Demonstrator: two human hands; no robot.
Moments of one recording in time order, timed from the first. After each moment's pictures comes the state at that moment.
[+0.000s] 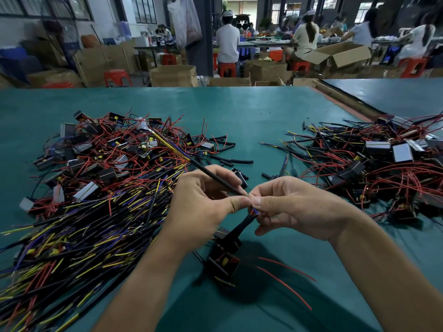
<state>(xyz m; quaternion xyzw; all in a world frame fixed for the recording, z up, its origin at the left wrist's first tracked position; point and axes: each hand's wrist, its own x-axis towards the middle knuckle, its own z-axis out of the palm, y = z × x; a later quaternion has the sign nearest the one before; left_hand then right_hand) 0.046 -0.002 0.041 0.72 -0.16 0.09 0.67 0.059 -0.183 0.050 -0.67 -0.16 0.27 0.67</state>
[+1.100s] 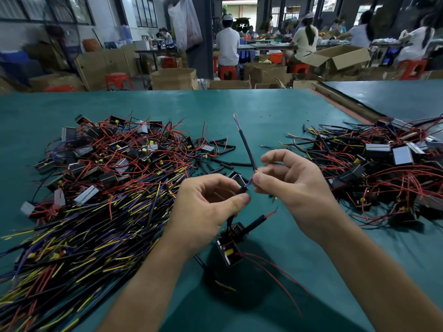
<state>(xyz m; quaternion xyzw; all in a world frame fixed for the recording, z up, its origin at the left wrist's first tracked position) 0.051 0.000 0.033 0.72 -0.15 0.08 0.67 0.062 -0.169 0.048 -0.65 -0.13 -0.06 0.75</state>
